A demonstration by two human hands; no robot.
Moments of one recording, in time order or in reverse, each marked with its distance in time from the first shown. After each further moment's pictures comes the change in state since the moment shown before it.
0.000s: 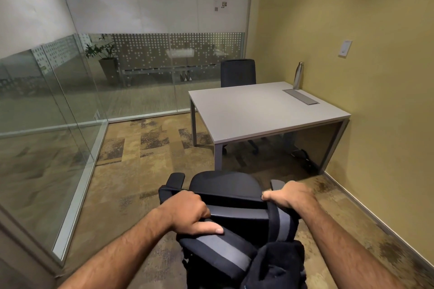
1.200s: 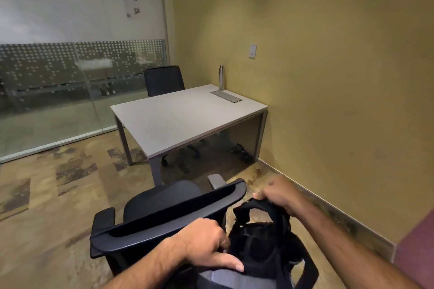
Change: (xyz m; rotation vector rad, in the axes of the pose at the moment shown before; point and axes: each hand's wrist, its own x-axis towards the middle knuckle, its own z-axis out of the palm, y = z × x) left_hand 0.113 0.134 0.000 -0.285 -0.040 0.392; right_hand -0.041 0.128 -0.053 0.563 0.114 -0.002
